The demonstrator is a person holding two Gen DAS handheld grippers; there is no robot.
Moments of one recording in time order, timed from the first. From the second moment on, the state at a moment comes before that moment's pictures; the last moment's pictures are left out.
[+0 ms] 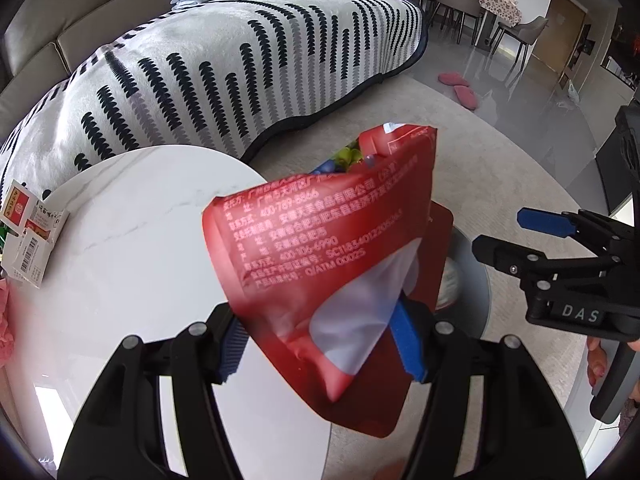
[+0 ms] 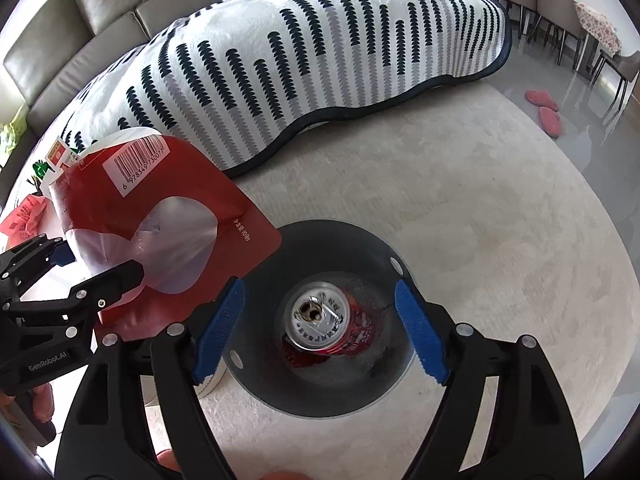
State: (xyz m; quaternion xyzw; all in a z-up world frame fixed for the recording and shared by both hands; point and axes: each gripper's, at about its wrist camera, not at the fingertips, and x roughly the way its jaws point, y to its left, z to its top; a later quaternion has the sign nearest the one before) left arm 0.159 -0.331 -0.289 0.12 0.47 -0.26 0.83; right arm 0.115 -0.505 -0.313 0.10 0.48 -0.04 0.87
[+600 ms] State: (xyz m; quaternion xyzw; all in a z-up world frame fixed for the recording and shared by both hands) left arm 0.153 -0.381 -0.300 0.15 0.48 -0.30 0.81; right arm 0.073 -0.541 -0.285 0.11 0.46 -0.09 0.88
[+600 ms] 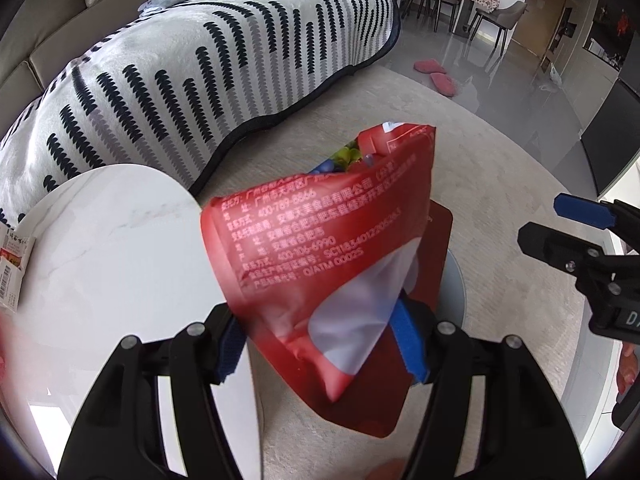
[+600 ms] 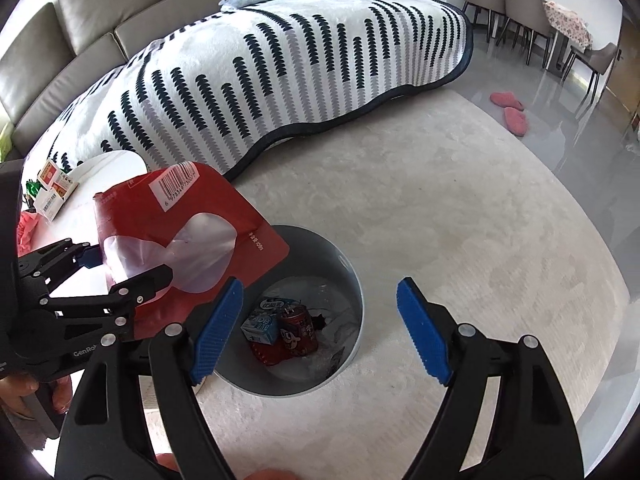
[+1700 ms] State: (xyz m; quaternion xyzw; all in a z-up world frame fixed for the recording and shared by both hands) left arm 0.168 -0.172 -0.253 0.07 0.47 -0.15 0.86; right arm 0.161 -0.365 -0.244 0.04 0.45 0.05 0.89
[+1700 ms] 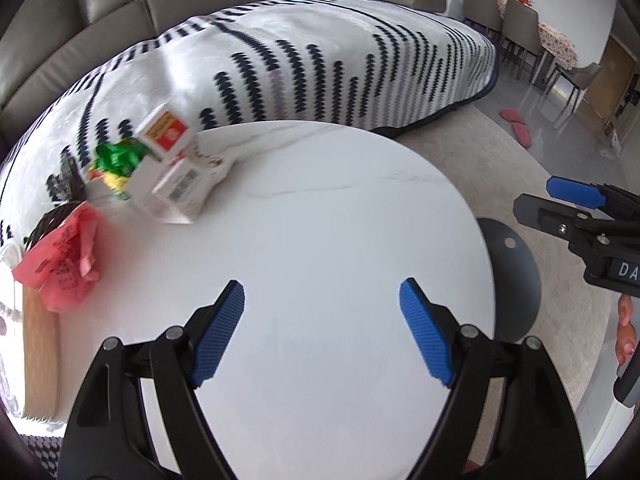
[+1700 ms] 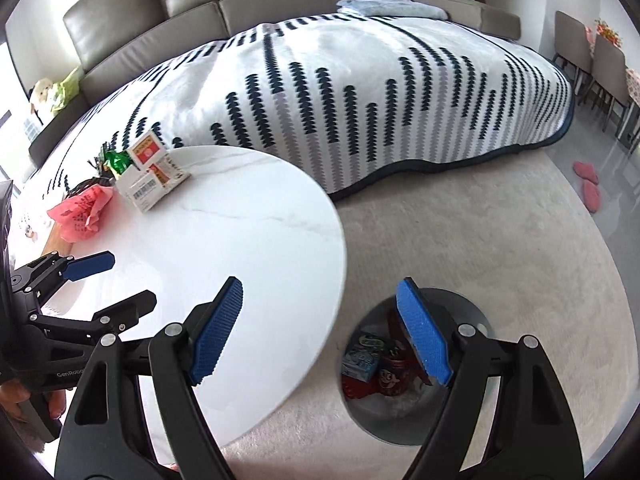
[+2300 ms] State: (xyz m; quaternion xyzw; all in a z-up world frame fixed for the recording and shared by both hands) left arm 0.195 0.019 -0.217 0.05 0.42 0.02 0.90; right arm 0.205 -0.209 -0.230 -0.02 0.44 0.16 0.88
